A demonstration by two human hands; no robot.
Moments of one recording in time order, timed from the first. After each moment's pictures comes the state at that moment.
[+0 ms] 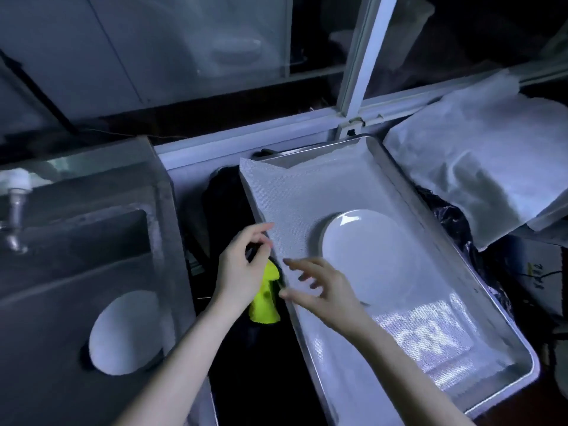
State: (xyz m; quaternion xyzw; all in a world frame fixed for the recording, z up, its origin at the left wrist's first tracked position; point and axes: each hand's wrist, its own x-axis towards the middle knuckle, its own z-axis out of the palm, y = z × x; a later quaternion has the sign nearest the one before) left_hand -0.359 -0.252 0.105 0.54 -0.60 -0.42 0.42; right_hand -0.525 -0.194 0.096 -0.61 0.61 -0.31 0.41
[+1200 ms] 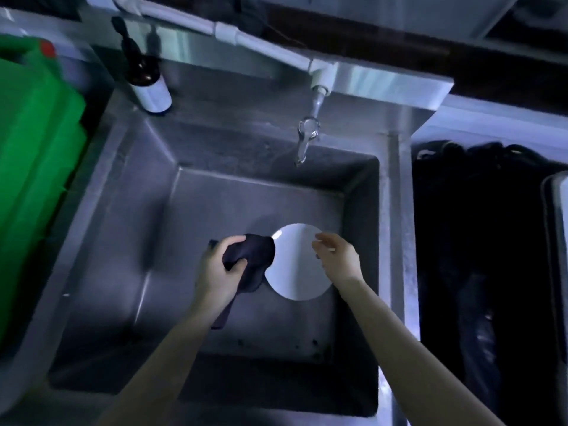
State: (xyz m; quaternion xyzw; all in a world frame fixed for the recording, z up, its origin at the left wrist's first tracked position) left_hand 0.114 -0.164 -0.023 0.79 -0.38 -0.36 0.32; right_hand -0.091 -0.267 -0.019 -0.52 0.68 -0.12 0.50
